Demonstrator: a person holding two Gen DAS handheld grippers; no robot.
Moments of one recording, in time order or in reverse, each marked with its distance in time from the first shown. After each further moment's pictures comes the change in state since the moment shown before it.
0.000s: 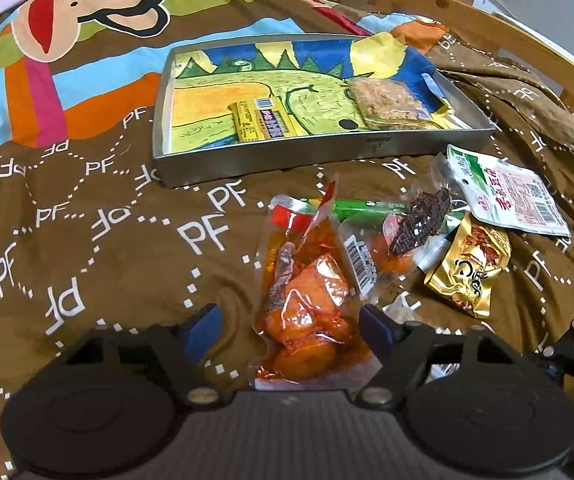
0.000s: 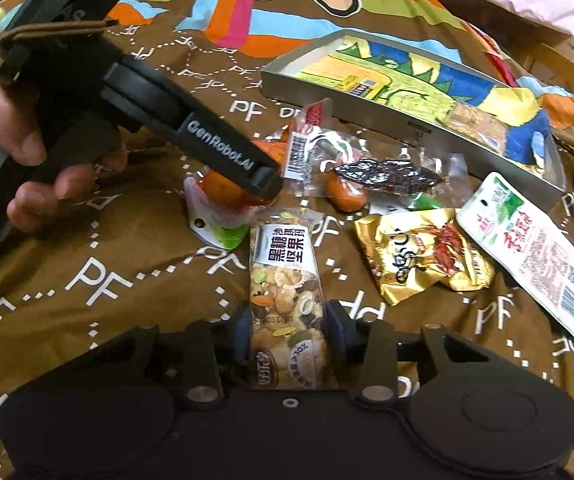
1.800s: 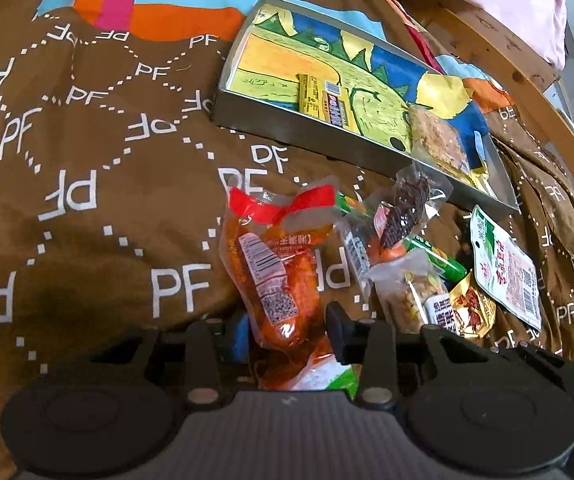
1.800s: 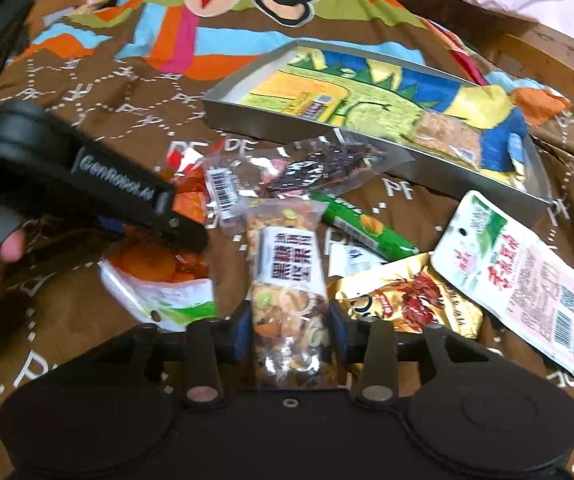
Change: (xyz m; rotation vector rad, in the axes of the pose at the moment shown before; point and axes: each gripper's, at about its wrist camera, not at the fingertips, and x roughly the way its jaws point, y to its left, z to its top) left arm 0.007 0.037 -0.013 -0.414 0.051 -0.109; right arm 0.029 -0.019 0.034 0.106 -0.031 -0.081
